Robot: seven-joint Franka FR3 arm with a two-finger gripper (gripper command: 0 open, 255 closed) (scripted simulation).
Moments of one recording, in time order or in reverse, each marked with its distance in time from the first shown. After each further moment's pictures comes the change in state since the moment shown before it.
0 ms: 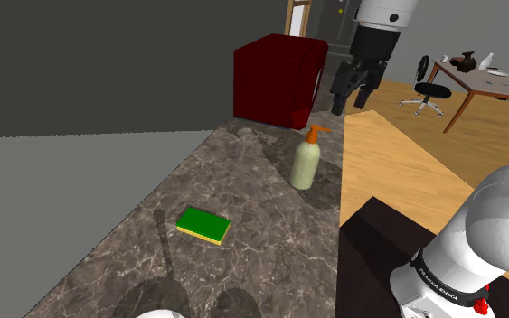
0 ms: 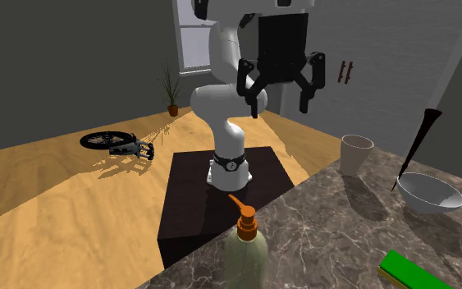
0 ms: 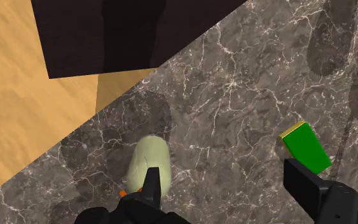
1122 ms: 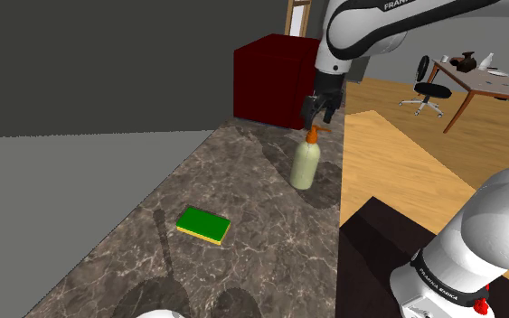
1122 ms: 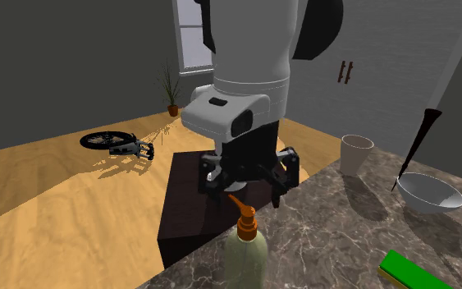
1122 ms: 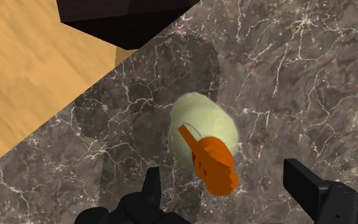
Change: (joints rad) arm -0.075 0.414 -0.073 0.027 -0.100 0.353 -0.117
